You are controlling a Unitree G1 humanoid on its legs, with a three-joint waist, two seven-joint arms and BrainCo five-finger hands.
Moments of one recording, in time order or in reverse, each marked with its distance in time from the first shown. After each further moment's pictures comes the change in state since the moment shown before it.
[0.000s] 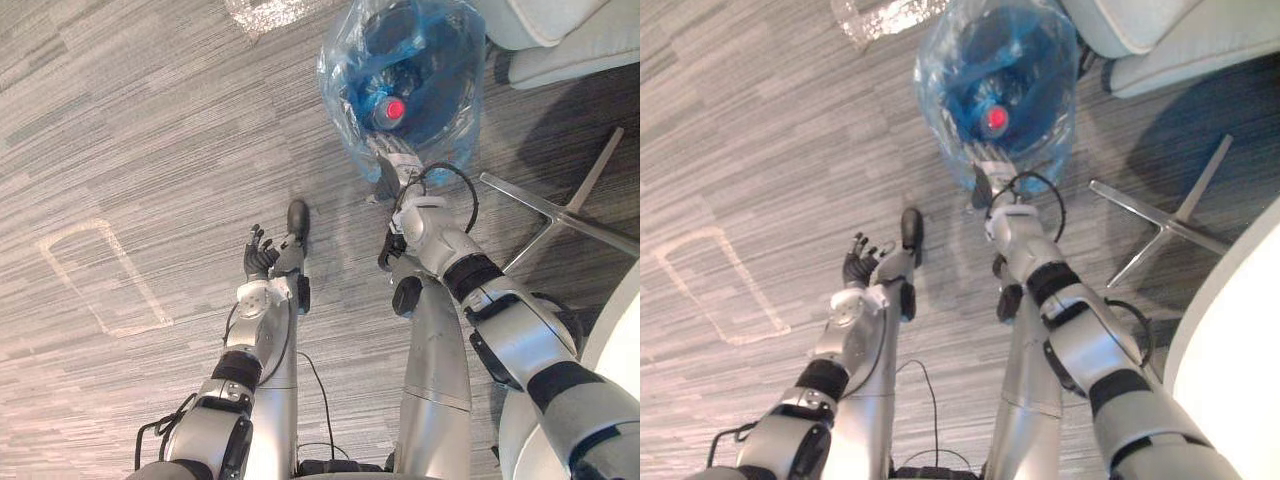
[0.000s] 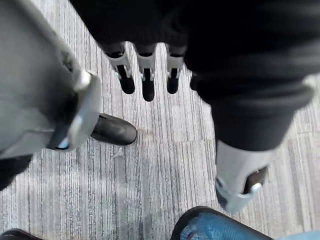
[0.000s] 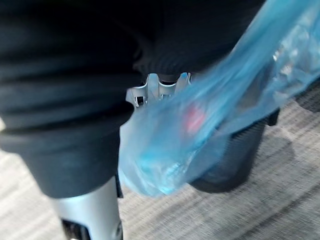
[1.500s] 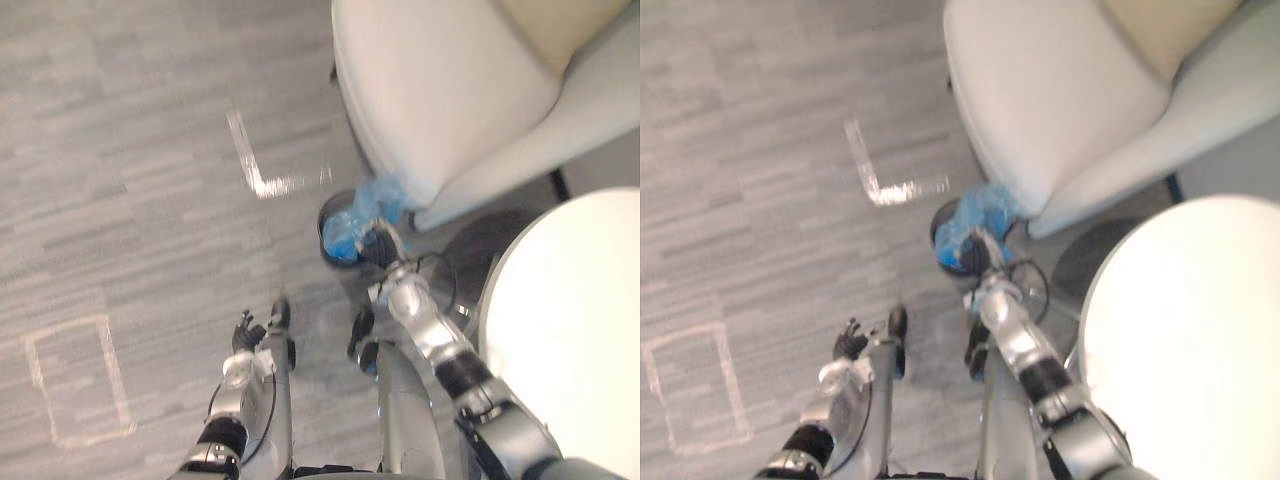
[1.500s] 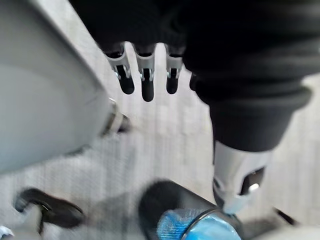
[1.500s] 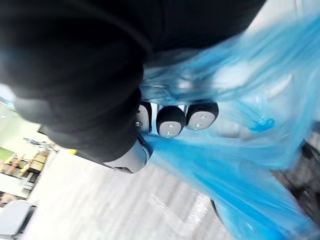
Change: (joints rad) left arm 0.378 0.005 0.050 0.095 0.069 0.083 -0.072; right arm 0.694 0.119 -0.107 -0.722 0.315 0.002 0.052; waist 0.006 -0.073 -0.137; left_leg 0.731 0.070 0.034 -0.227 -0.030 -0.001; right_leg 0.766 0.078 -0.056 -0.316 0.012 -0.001
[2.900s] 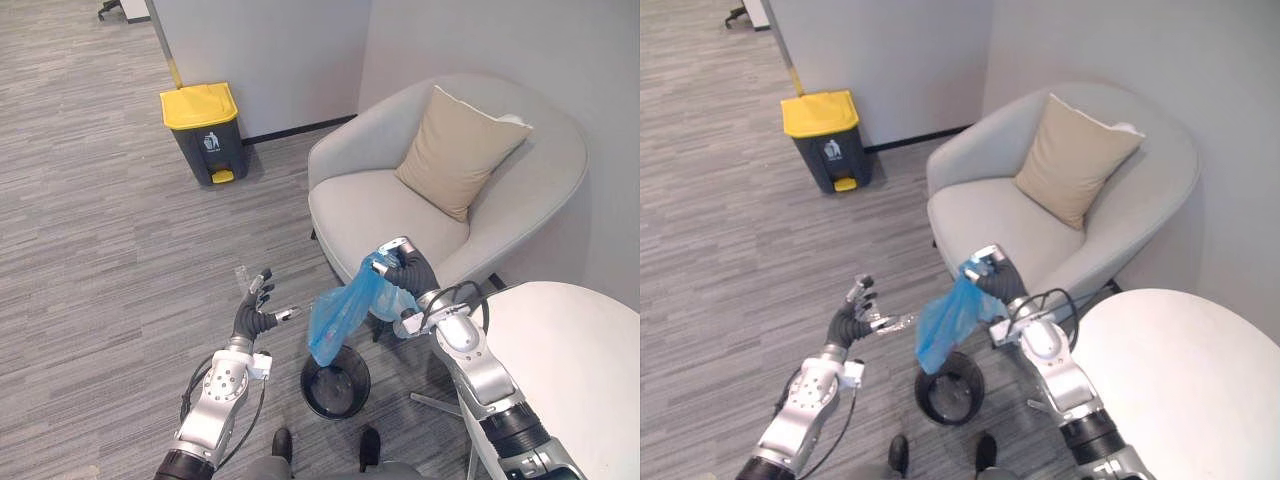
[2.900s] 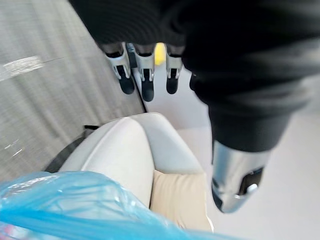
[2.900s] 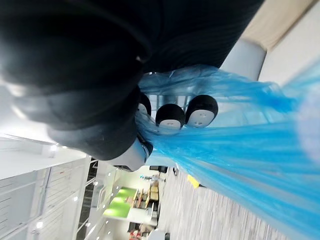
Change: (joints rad) left arm 0.151 0.252 -0.293 -0.733 0.273 0.004 -0.059; right arm 0.171 -0.170 -0.050 -0.286 0.530 -0.109 0.283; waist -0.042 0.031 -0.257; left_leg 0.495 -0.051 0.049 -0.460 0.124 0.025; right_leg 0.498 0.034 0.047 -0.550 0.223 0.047
